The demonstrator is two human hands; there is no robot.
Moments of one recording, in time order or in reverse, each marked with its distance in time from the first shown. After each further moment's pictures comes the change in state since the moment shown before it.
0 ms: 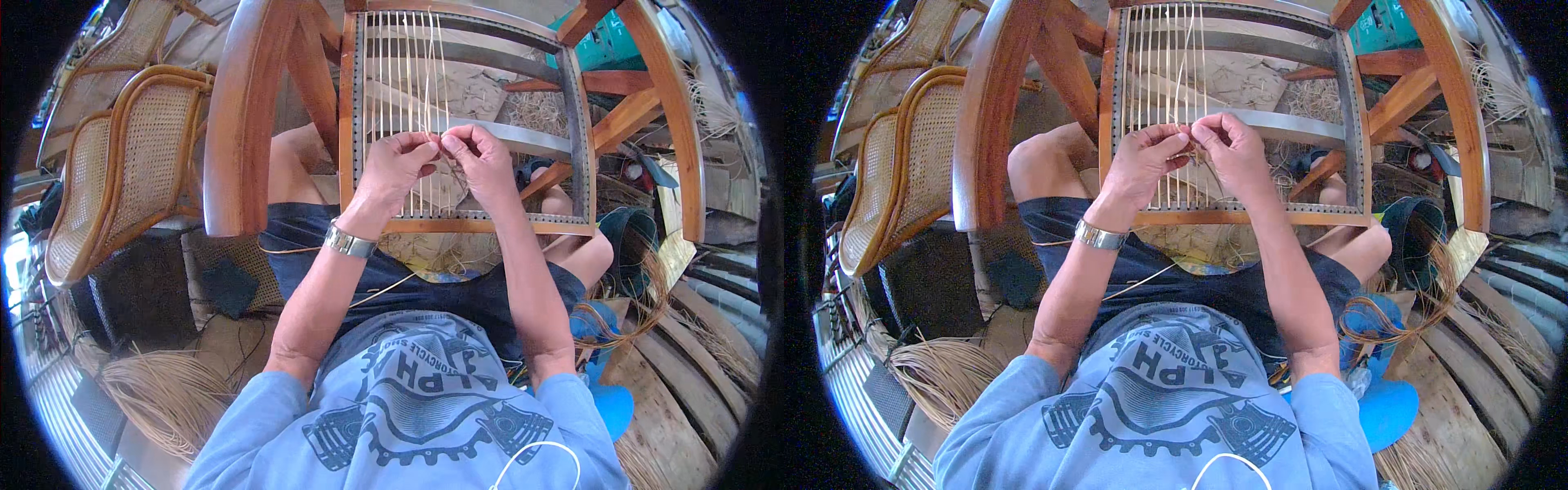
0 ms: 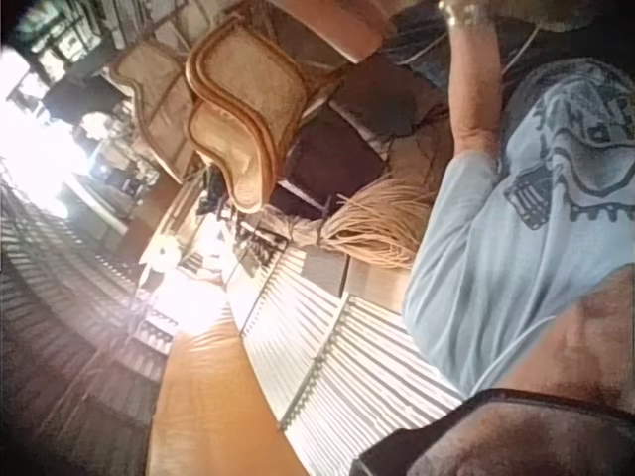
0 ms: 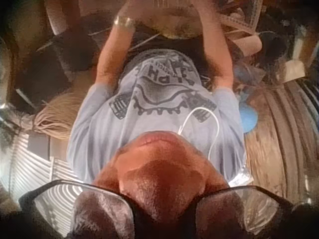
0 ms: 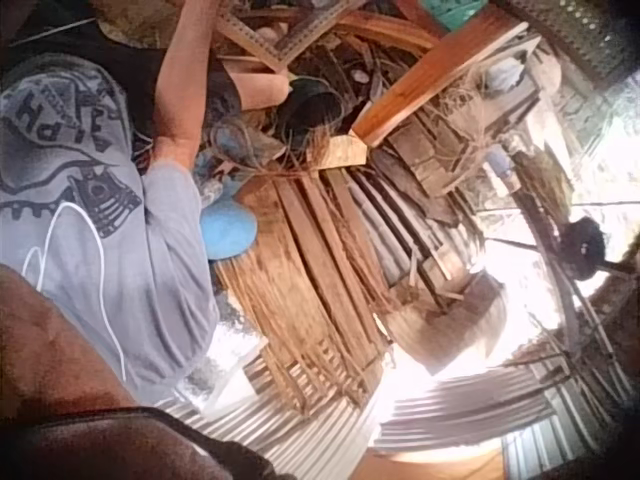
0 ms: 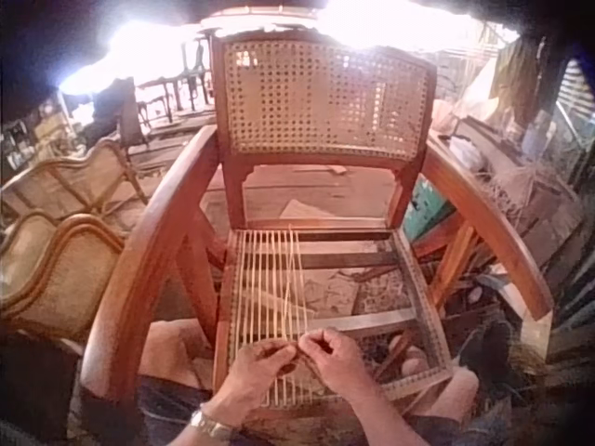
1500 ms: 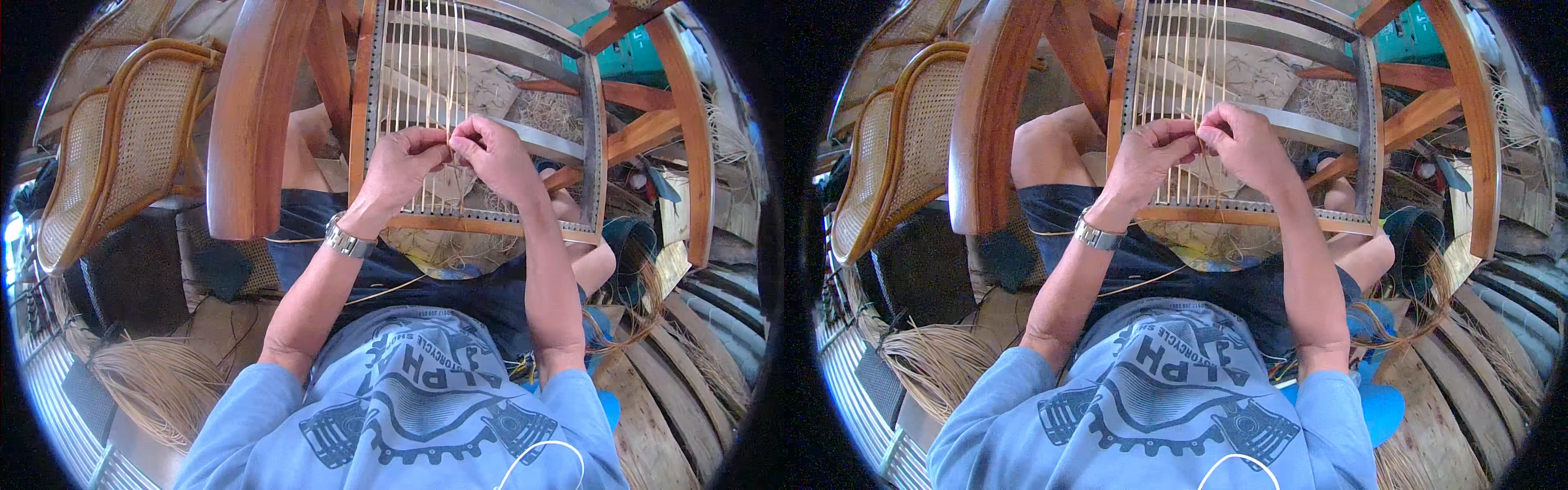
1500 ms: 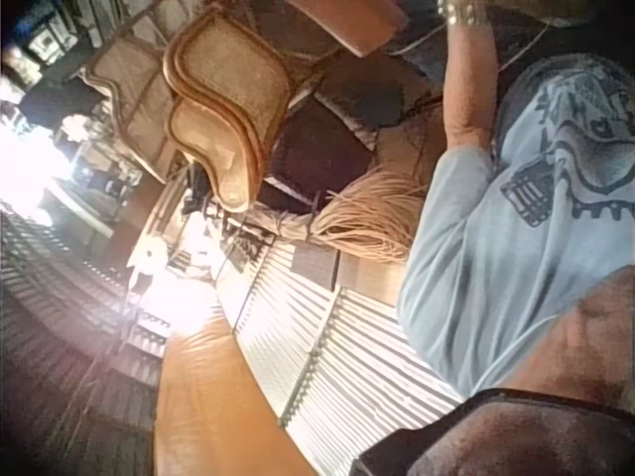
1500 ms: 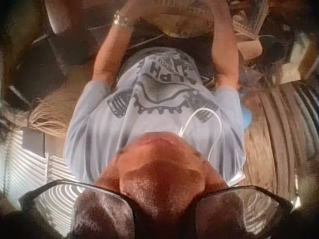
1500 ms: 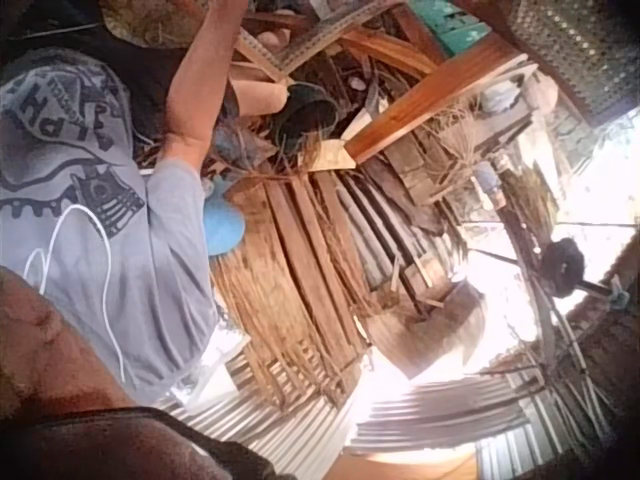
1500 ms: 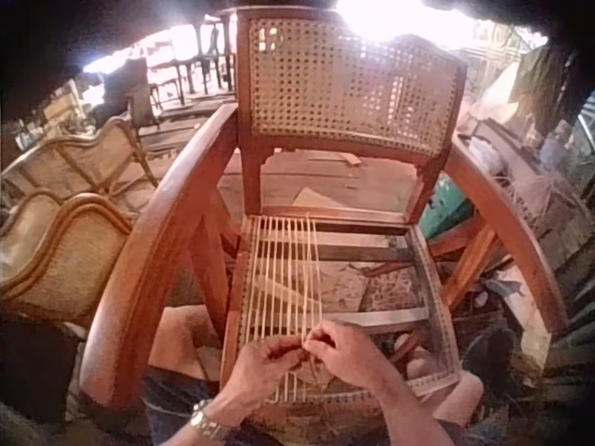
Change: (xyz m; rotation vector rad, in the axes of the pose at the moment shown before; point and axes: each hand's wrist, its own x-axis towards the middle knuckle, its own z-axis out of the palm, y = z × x) left_hand -0.006 -0.001 -0.013 0.165 0.002 0.117; right_hand 0.017 -0.042 0.000 -0.441 -0.284 0.081
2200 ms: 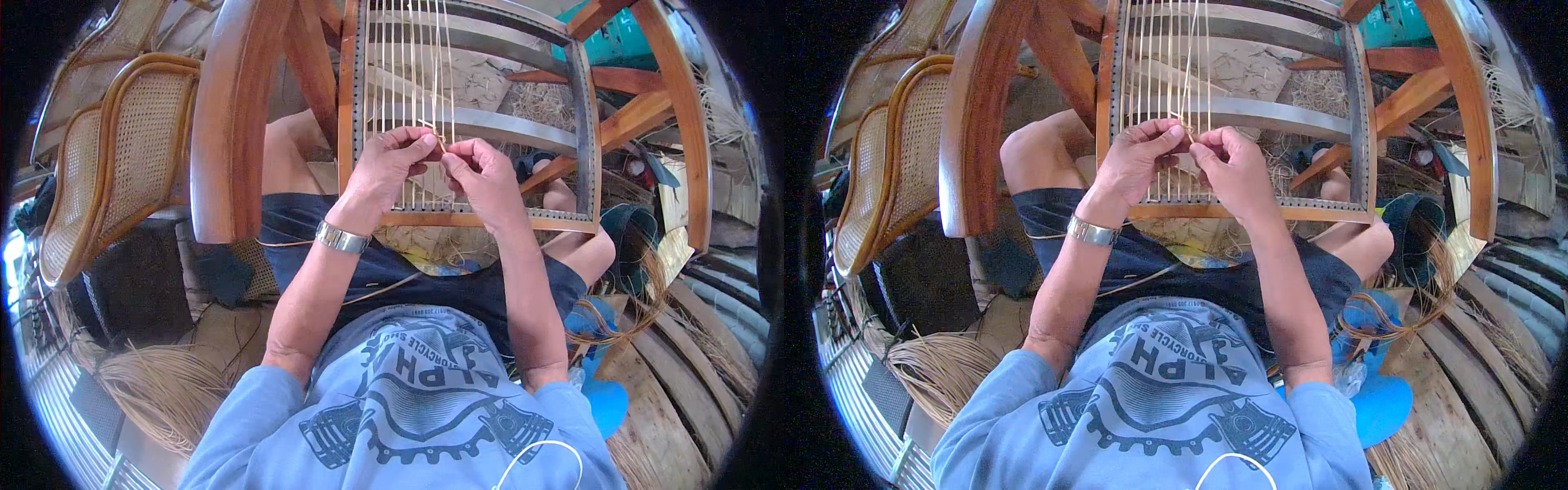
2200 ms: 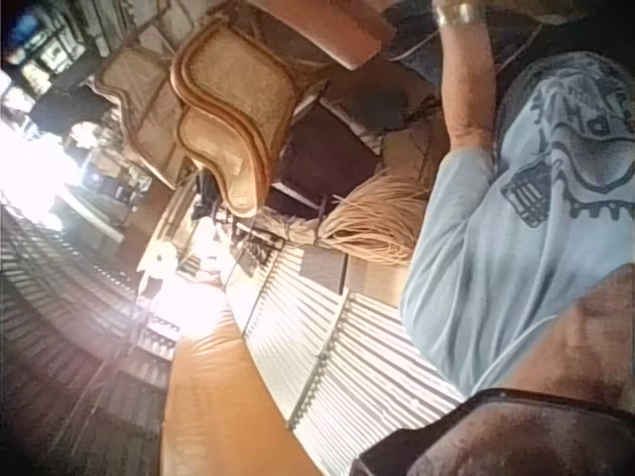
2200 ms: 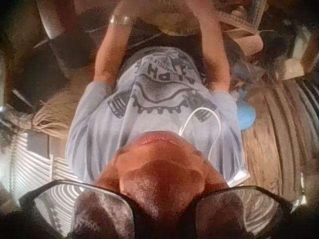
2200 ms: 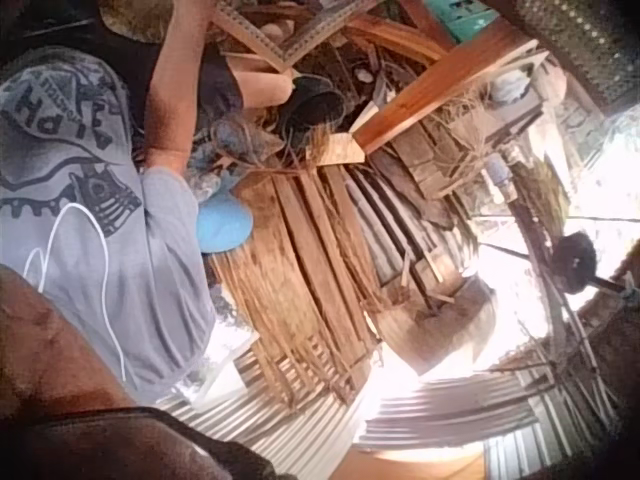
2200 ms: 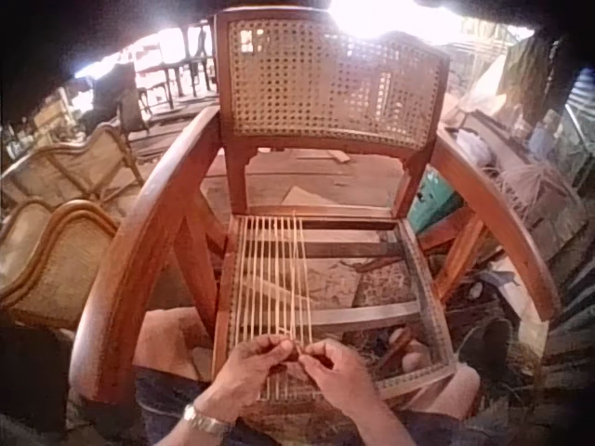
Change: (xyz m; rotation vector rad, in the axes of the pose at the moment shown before) left_hand 0.002 -0.007 -0.004 -0.214 -0.017 -0.173; right_hand -0.043 0.009 0.029 0.438 0.176 0.211
